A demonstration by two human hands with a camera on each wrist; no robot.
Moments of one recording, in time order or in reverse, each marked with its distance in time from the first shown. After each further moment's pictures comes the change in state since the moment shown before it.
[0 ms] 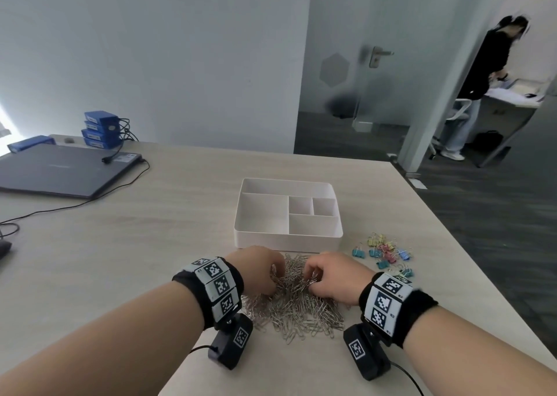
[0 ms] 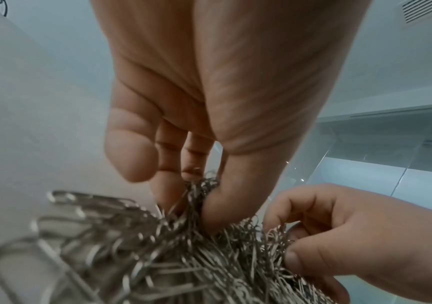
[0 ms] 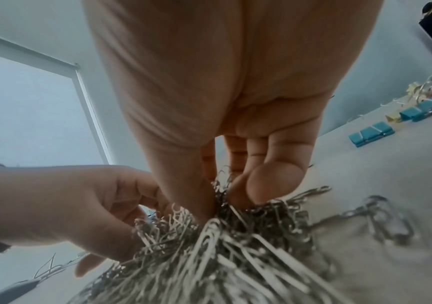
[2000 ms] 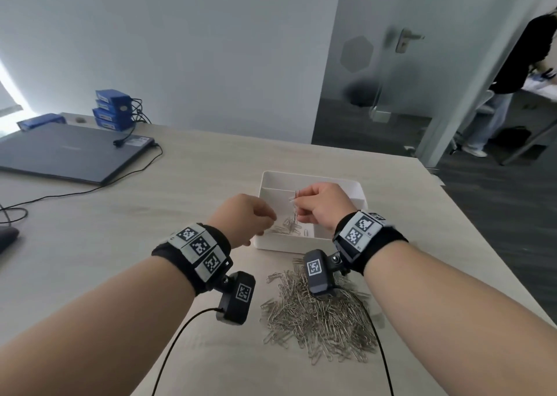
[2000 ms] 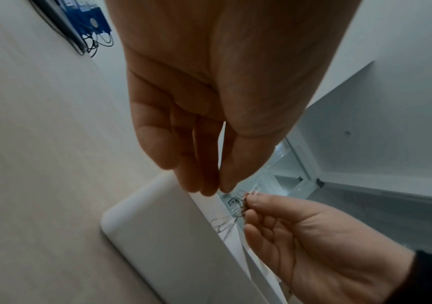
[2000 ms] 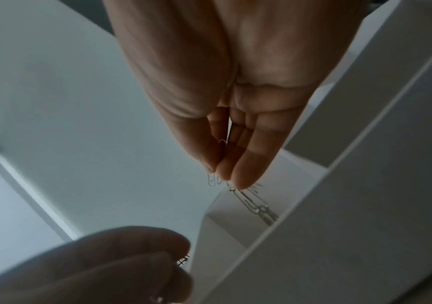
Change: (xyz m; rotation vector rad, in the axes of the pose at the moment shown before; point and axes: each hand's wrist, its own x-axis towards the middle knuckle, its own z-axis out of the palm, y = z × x) left_hand 0.013 -0.067 -0.056 -0.544 0.390 -0.109; right_hand 0.122 -0.056 -0.045 0.974 0.351 0.109
